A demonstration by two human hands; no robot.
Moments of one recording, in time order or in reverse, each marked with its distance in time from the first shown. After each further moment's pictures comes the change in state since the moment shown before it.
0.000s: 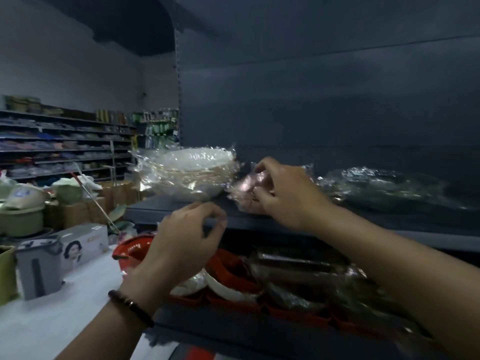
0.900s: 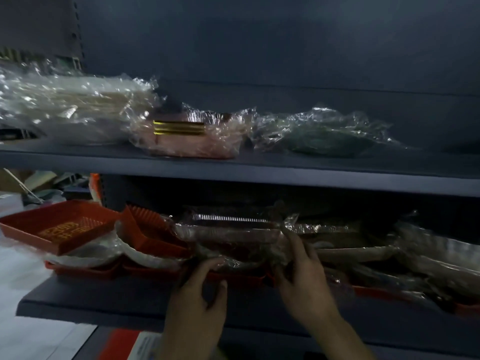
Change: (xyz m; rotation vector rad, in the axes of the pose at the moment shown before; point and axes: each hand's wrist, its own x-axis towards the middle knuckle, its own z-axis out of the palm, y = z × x) left_hand -0.119 0.066 0.271 -0.536 -0.049 -0.373; right_hand -0.226 0.199 0.118 0.197 0.065 0.543
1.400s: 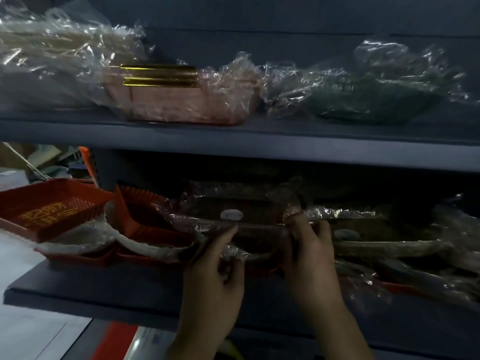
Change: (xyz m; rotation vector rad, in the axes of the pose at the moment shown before) left_hand 0.037 -0.009 0.036 -0.091 -0.015 -0.010; right_hand 0.041 0.017 0.044 0.039 0.149 -0.058
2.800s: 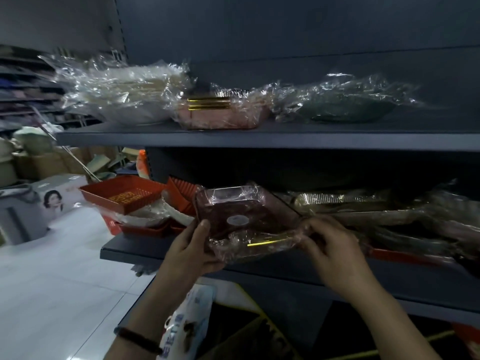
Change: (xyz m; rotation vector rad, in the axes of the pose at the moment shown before) left_hand -0.066 0.063 -0.117 -0.473 -0.055 -0.432; right_hand -0.064 -0.023 -0.085 0.080 -0.170 -0.270
